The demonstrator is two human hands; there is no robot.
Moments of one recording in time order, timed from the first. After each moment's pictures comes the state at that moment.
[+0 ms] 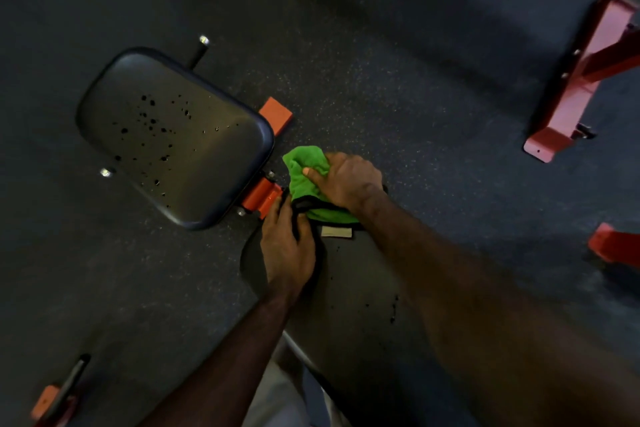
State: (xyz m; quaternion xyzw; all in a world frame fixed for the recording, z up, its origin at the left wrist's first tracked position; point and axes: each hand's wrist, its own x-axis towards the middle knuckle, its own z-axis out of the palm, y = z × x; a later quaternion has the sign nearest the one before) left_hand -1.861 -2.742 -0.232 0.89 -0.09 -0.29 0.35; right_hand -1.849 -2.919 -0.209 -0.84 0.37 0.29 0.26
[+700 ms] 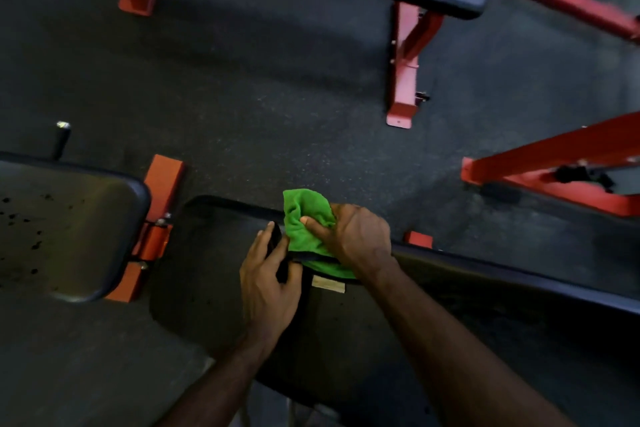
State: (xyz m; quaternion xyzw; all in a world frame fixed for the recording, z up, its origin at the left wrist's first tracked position) left_hand -1.988 -2.784 -0.133 0.81 -0.36 -0.33 0.34; right_hand -2.088 -2.935 -0.079 -0.78 0.56 0.19 0.22
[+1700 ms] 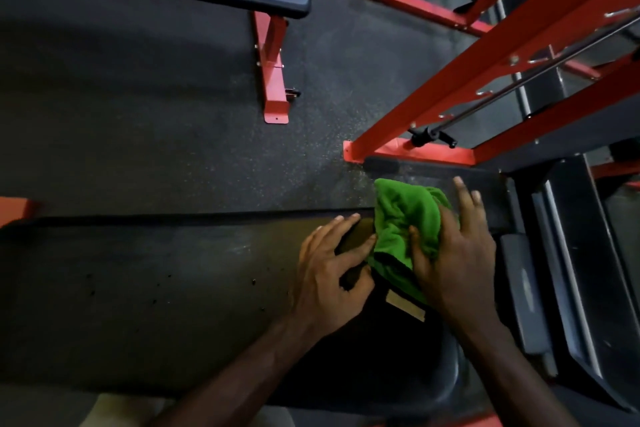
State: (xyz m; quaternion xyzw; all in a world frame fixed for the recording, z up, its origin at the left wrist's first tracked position) left_hand -2.279 -2.851 0.005 0.54 -0.62 -0.36 0.45; right_hand -2.451 -2.896 0.104 -0.72 0.70 -0.07 -0.02
